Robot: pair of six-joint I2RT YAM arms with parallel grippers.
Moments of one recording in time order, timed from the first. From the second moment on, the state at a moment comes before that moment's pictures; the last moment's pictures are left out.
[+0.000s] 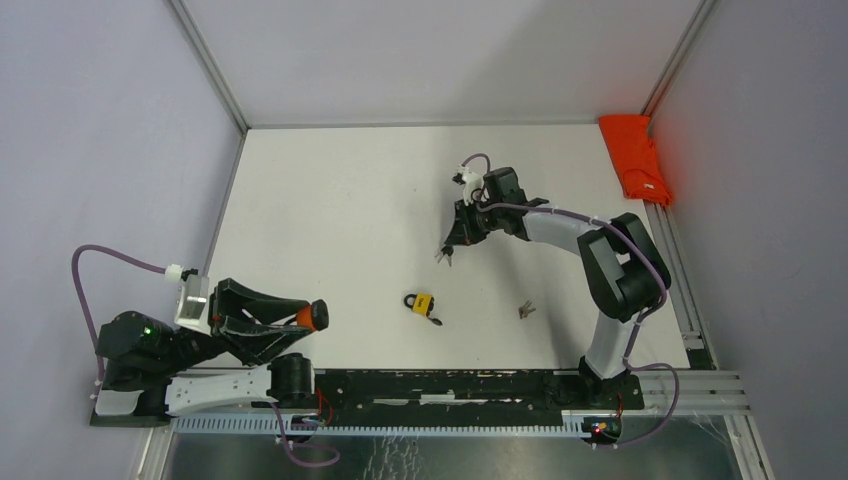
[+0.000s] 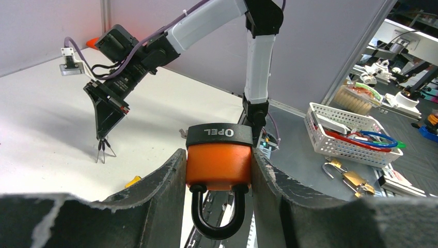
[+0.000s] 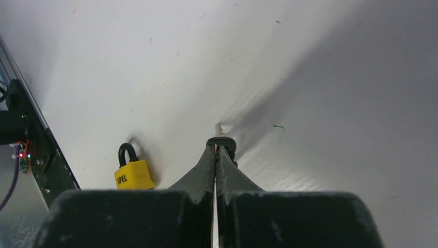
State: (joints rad) left arm -1.42 0.02 0.94 -0.72 -0.21 -0.22; right arm 0.48 1.84 1.11 -0.07 -0.60 0.14
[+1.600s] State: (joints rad) left arm -1.42 0.02 0.92 -0.72 -0.21 -0.22; right arm 0.69 1.76 1.16 -0.40 -0.01 -0.09
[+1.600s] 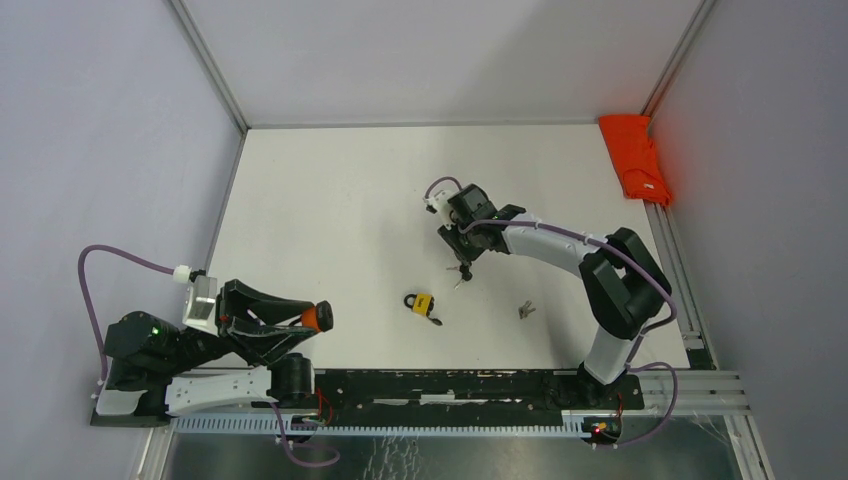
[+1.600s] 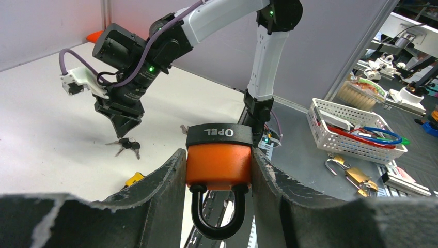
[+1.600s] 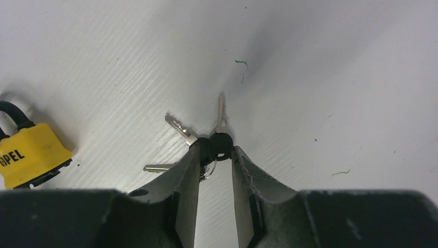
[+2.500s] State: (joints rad) left arm -1.42 0.02 0.92 -0.72 -0.22 -0.22; right arm 0.72 1.88 1.22 -0.45 0.08 -0.11
